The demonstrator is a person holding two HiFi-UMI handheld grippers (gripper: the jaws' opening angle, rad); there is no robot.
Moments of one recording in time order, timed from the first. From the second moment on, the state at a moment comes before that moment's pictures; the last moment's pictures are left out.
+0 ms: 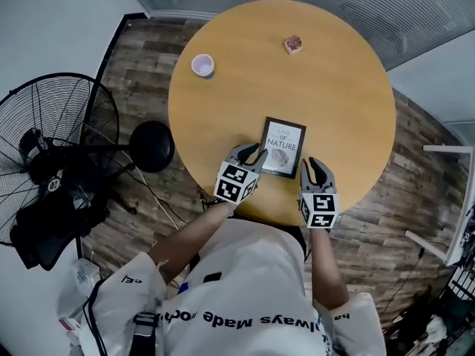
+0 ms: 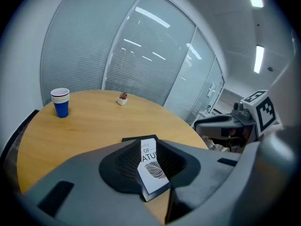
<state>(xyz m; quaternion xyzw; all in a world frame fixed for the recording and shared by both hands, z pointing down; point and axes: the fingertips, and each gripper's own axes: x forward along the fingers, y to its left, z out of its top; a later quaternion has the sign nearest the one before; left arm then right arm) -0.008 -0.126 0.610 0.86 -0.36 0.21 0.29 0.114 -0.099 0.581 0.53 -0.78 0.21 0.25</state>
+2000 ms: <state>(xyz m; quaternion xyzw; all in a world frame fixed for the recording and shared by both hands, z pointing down) 0.003 -0.129 0.747 0.81 -0.34 0.31 0.35 0.124 -0.102 0.744 0.51 -0.74 0.33 0.31</state>
